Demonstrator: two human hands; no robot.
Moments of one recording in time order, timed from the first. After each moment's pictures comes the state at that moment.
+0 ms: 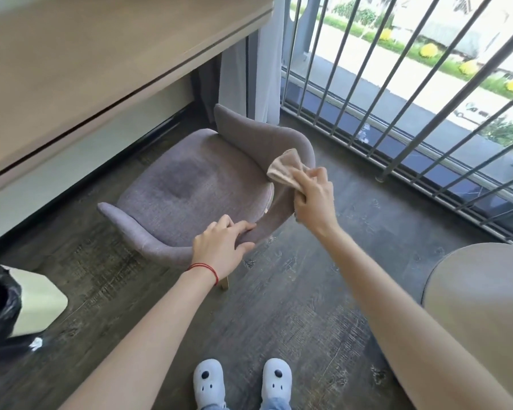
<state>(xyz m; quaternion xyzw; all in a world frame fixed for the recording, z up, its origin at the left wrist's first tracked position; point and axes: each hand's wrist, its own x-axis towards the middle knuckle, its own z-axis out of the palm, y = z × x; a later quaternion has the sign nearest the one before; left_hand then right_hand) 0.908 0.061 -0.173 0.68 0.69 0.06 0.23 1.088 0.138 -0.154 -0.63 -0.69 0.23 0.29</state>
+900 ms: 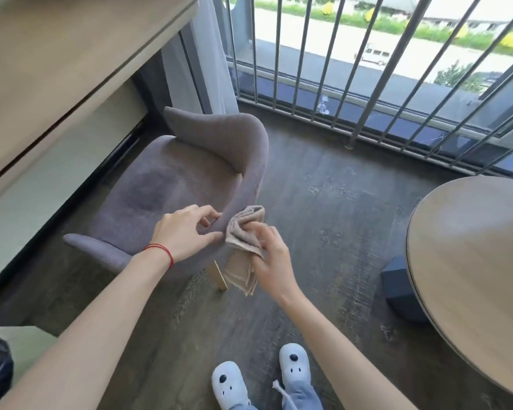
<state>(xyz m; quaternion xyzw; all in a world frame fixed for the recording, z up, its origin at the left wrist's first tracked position) 0.895 0.089 -0.160 0.77 0.60 -0.02 0.22 1.068 0.012 -0.215 -0.59 -0.53 0.40 0.45</state>
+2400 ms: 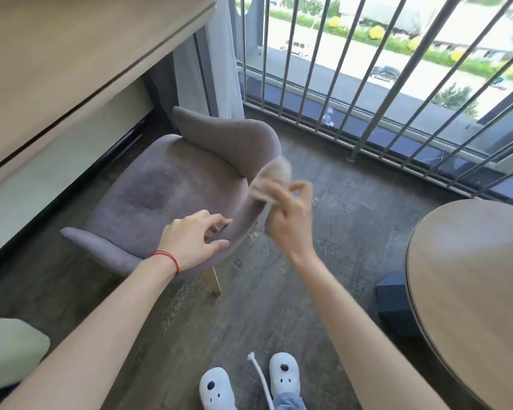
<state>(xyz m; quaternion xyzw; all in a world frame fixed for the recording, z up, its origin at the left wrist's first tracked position) 0.889 0.085 -0.162 0.76 0.60 0.00 0.23 1.080 0.084 -0.175 -0.67 -0.57 0.22 0.42</state>
